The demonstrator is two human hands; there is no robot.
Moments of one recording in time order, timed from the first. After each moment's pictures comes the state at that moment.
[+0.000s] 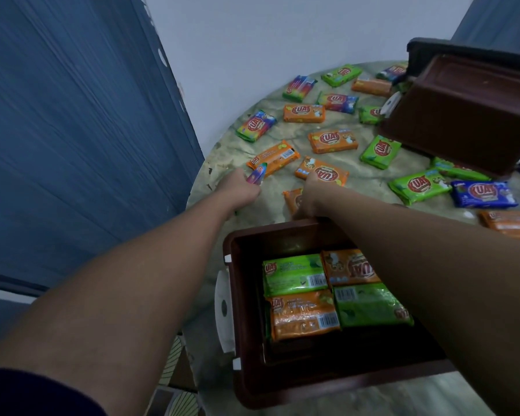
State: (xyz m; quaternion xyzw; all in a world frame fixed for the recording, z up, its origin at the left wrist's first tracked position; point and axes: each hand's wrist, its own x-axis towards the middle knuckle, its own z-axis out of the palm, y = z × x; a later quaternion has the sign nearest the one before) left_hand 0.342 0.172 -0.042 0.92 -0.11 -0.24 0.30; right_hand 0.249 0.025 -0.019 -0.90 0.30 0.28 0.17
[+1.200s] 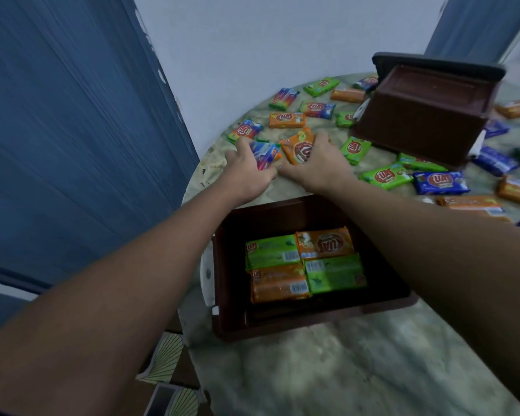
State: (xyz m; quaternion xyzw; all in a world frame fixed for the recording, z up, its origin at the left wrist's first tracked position) left_hand 0.254 0.155 0.030 0.91 -0.21 -0.12 0.33; right_hand 0.177 0.003 0.028 -0.91 0.27 -0.09 0.31
